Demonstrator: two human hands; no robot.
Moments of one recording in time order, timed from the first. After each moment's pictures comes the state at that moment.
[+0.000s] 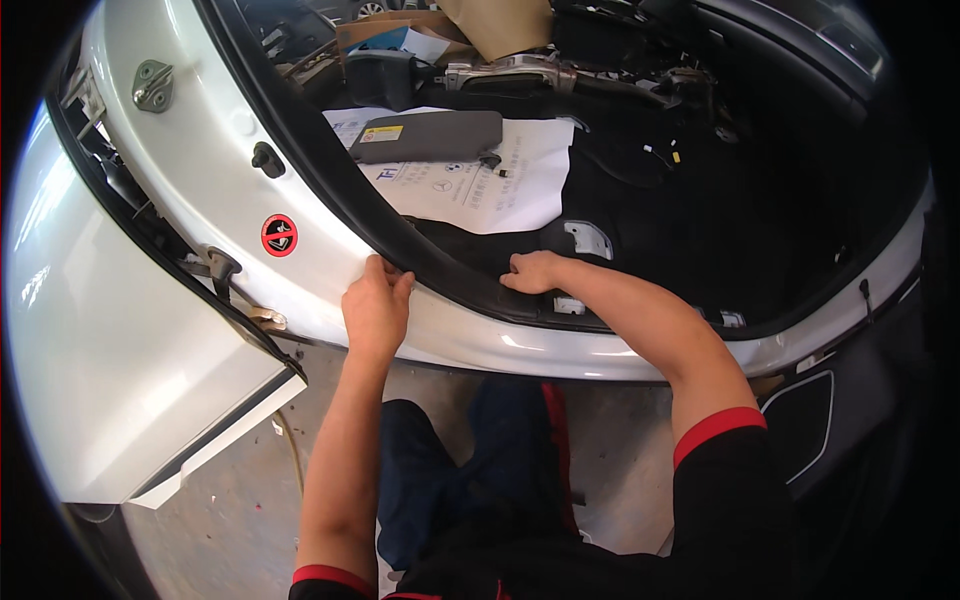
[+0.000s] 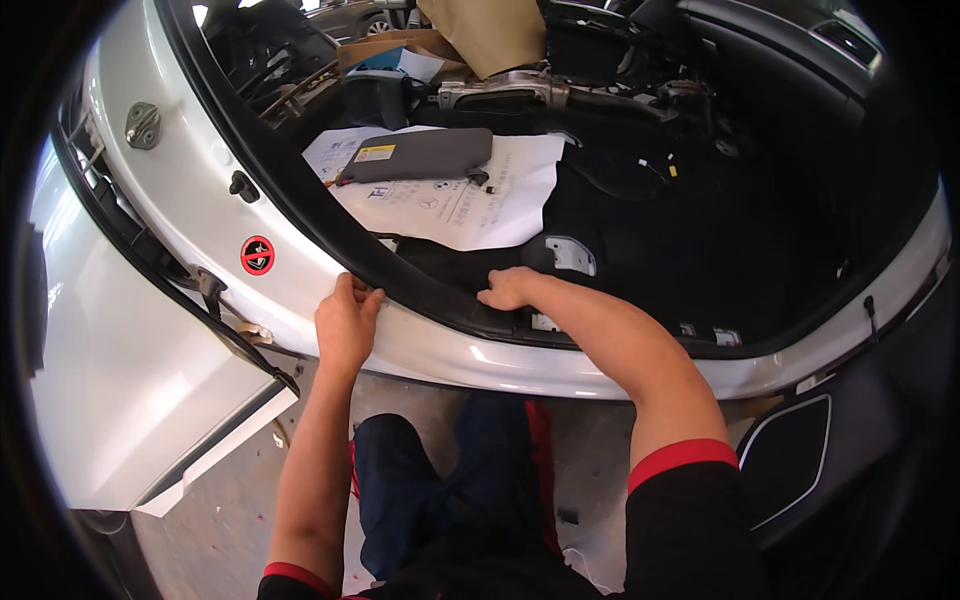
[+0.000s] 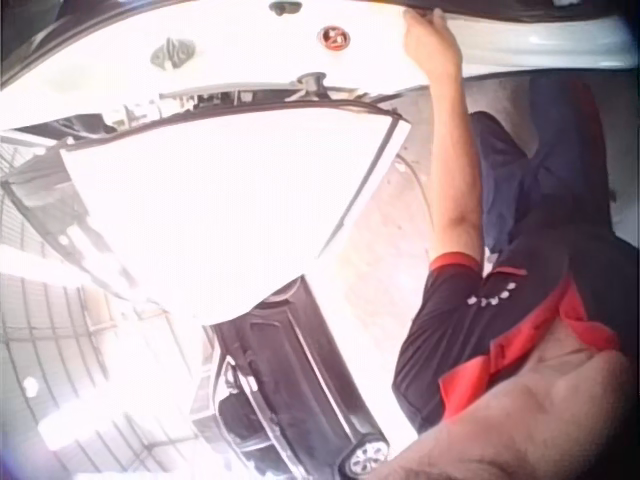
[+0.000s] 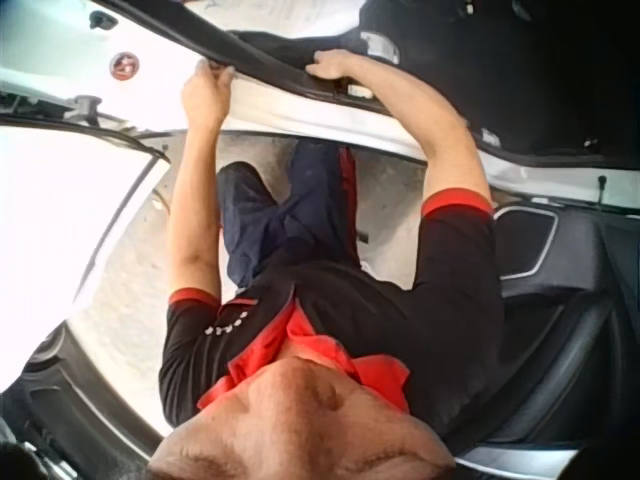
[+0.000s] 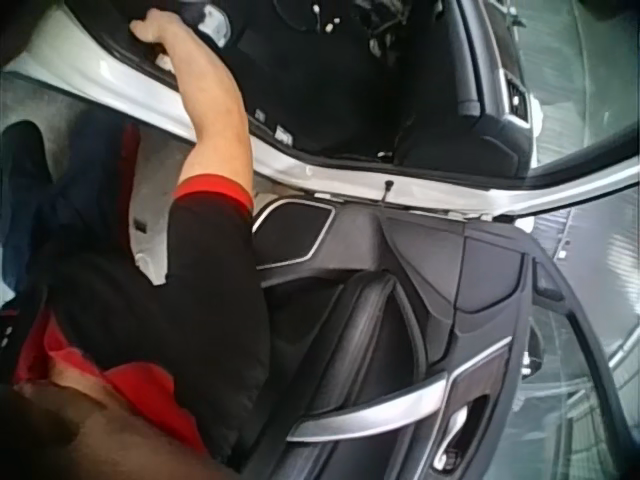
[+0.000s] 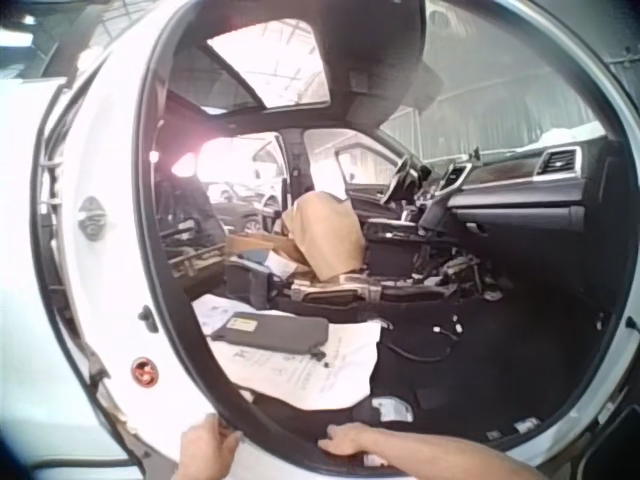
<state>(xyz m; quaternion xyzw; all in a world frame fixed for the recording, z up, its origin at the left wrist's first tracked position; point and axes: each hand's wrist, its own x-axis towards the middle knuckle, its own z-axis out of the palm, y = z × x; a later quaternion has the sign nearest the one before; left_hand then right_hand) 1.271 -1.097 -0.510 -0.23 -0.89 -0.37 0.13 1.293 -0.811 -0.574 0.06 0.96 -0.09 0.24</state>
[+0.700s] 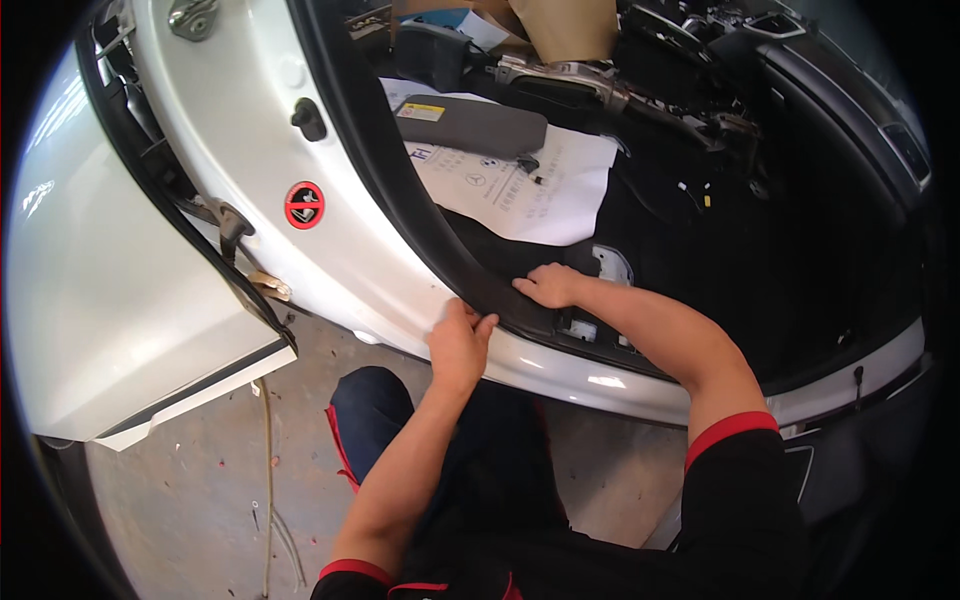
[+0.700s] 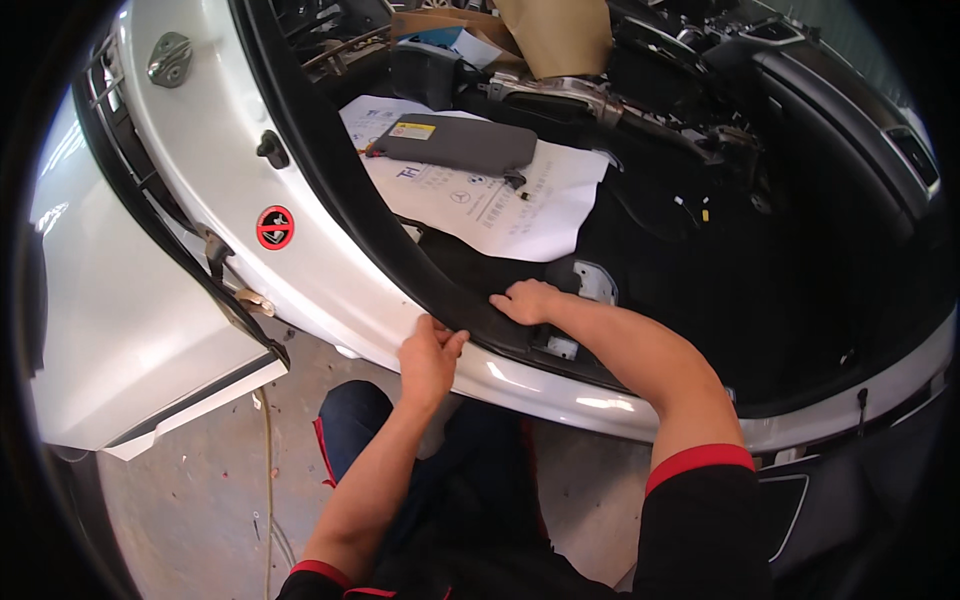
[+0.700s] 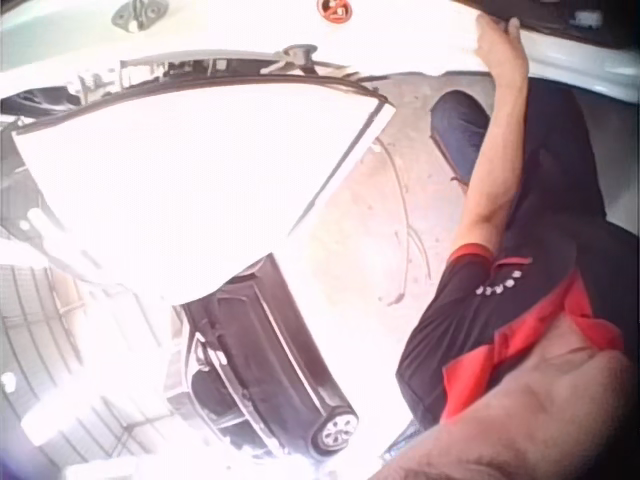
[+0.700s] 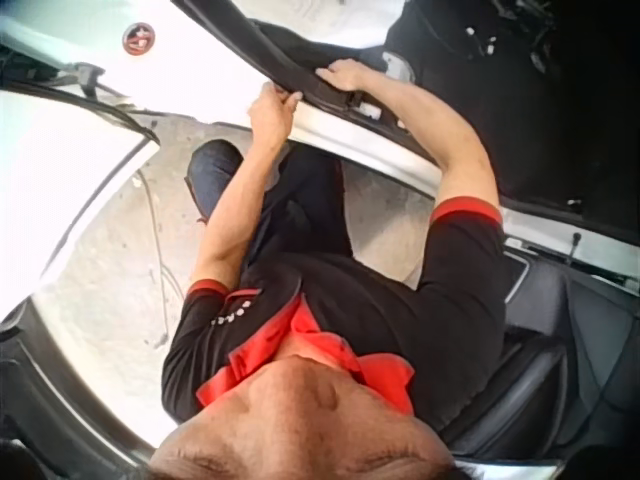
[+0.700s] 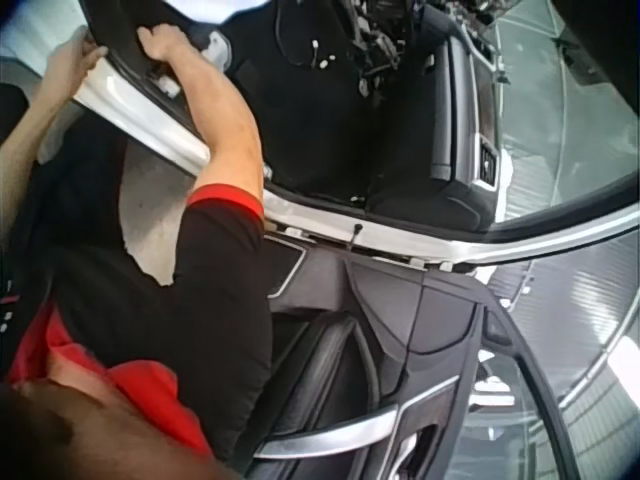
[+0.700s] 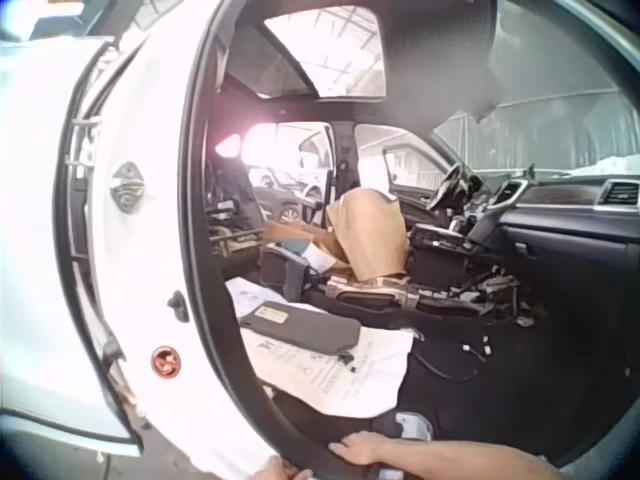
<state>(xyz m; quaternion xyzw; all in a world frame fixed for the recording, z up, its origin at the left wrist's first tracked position) 1.320 -1.036 -0.601 -0.14 -0.85 -0.51 0.05 1.279 -0.804 -0.581 0.06 0.96 -0.10 0.24</state>
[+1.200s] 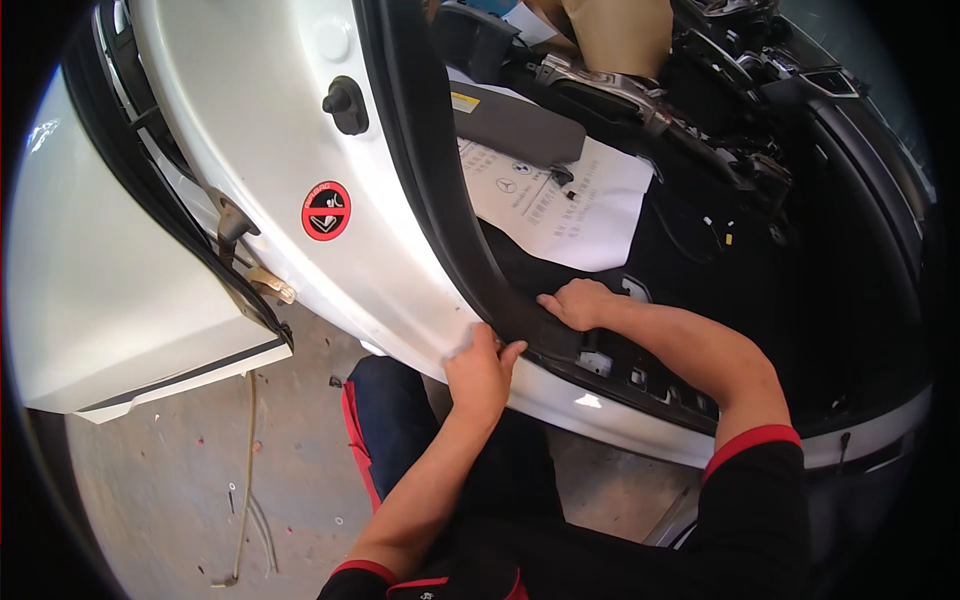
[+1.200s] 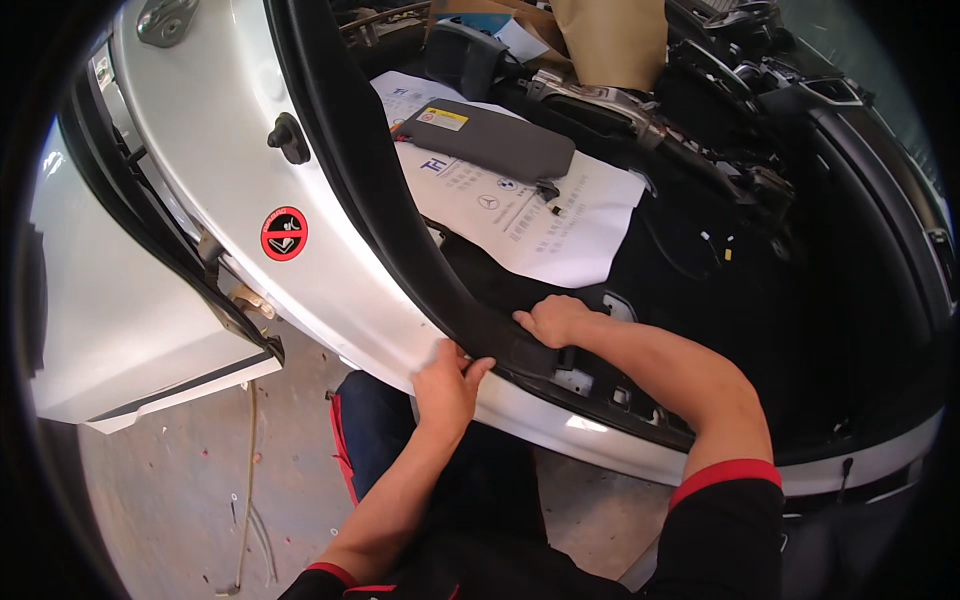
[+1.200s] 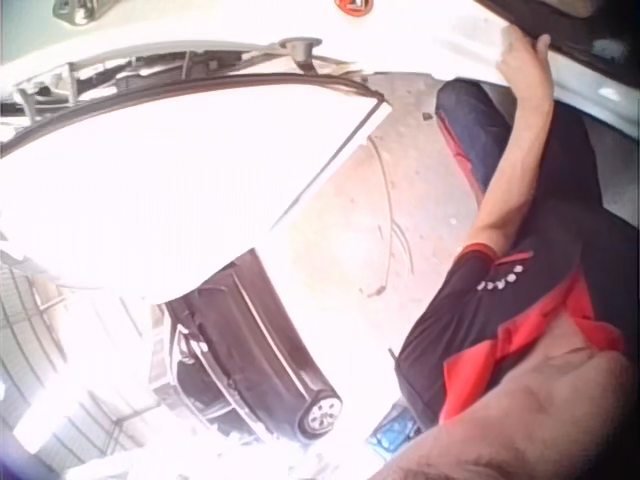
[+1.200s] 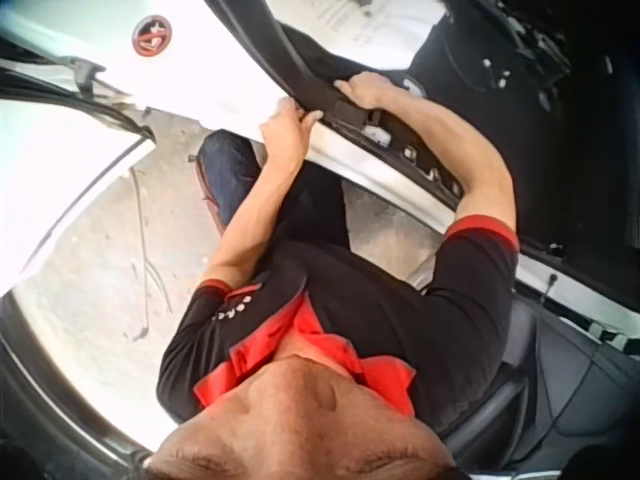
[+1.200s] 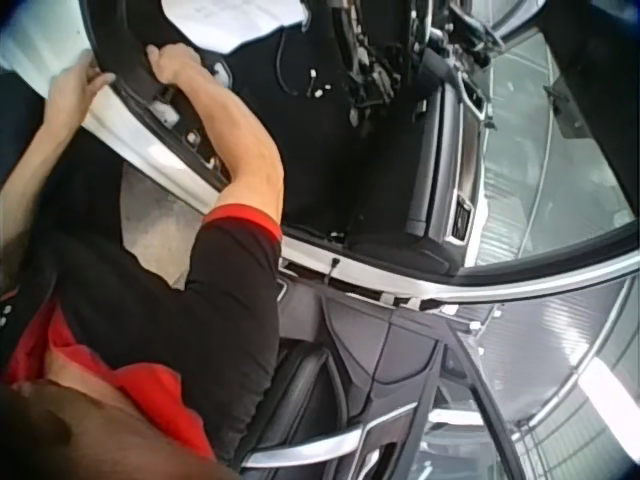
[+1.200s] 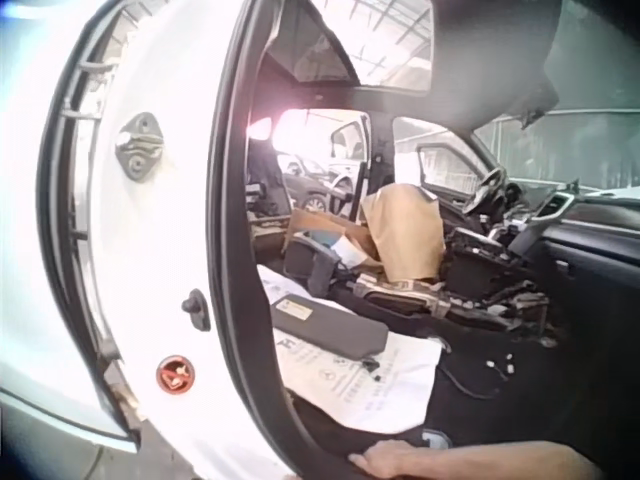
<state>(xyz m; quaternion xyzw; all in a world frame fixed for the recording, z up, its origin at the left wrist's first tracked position) 1.321 -1.026 -0.600 -0.10 -0.87 -0.48 0.06 1.254 -0.807 -0.561 0.01 0.95 0.01 0.30</state>
